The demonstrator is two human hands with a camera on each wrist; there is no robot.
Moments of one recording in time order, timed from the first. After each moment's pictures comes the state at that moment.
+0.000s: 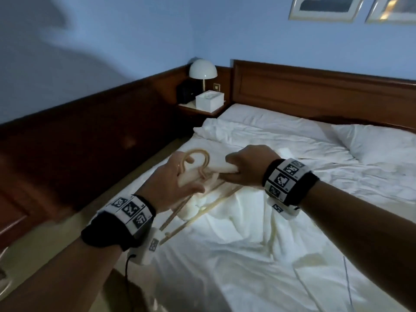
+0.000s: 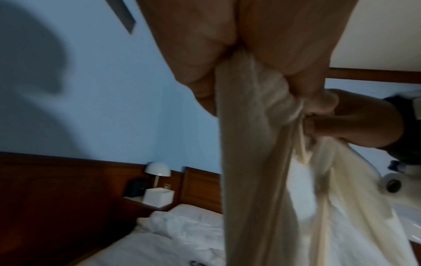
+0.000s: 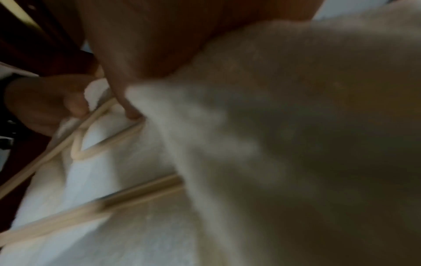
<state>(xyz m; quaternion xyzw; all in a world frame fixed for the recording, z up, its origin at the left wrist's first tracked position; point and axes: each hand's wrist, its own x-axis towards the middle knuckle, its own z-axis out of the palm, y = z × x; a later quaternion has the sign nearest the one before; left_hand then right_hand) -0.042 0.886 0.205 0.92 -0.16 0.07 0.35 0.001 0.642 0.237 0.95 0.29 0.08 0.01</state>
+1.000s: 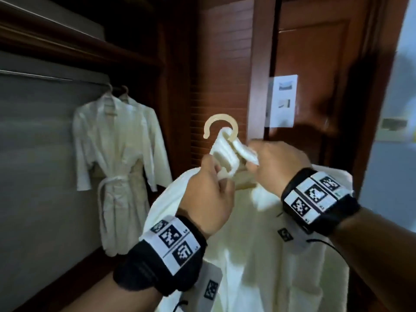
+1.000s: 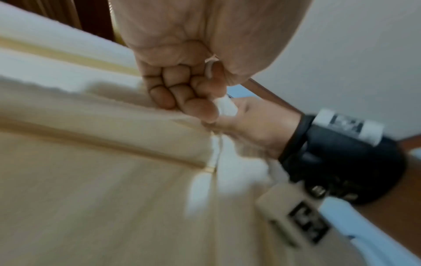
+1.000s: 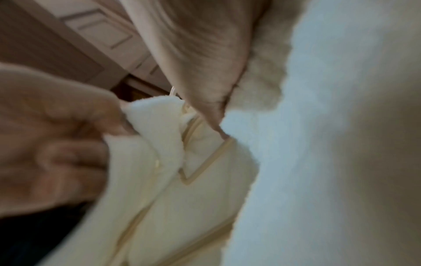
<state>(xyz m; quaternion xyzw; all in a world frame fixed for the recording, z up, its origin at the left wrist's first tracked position) -0.288 1.515 0.384 0.75 0.37 0.54 0.10 -0.121 1.514 0.444 0.61 0.71 0.26 -0.22</state>
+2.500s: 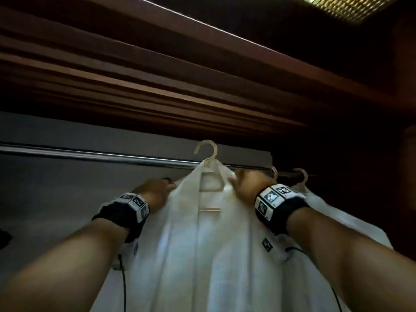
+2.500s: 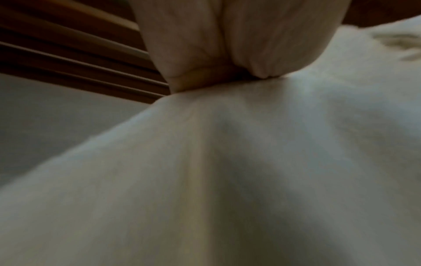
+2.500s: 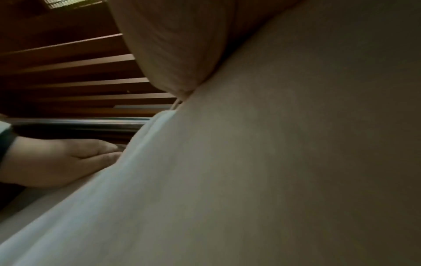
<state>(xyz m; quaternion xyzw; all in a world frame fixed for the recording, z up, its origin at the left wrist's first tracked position) -0.900 2.153 0.586 0.45 0.83 0.24 -0.22 -0.678 2.301 0.619 0.29 0.90 0.09 -0.32</state>
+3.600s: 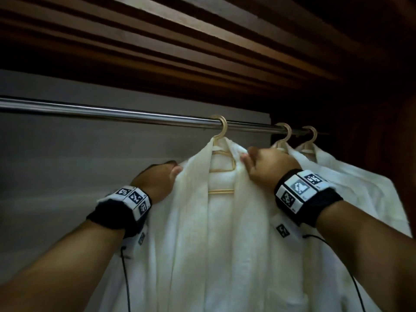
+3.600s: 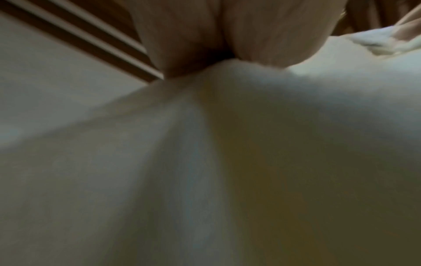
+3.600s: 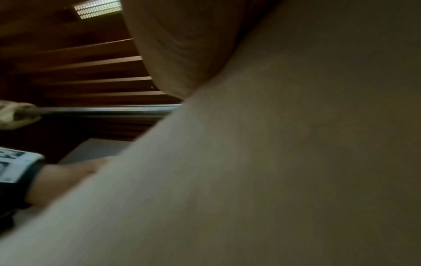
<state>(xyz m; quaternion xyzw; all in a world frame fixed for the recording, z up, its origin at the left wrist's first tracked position) -0.961 2.157 0.525 0.56 0.74 0.26 -0.25 -0.700 2.272 0.560 0.36 0.85 0.19 -0.34</state>
